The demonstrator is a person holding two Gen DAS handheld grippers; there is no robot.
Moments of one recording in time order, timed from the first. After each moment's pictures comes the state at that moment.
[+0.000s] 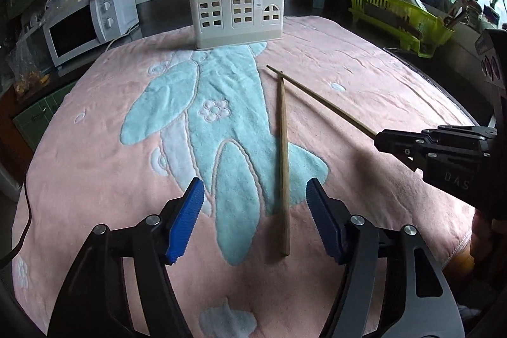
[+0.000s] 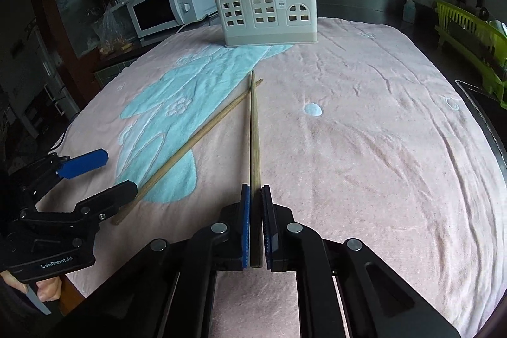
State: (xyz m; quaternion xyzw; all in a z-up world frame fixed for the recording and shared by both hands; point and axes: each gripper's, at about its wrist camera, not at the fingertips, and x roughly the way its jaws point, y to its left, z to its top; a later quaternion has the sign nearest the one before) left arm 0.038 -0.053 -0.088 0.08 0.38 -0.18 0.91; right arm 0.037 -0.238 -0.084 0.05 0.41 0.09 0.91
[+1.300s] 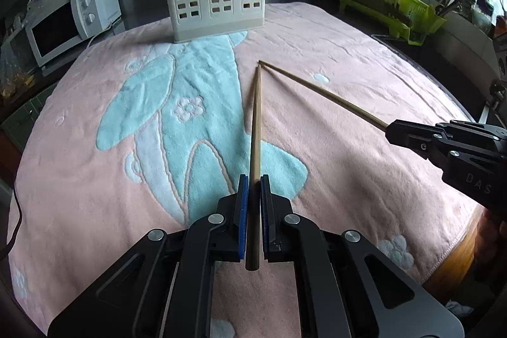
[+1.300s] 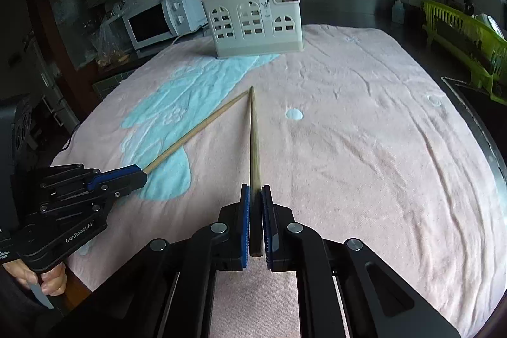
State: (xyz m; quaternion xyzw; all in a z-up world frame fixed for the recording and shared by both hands) left arm 0.047 -0.070 -0.081 0.08 0.40 -0.20 0.89; right arm 0.014 -0.252 -0.066 0.06 0.39 0.09 0.92
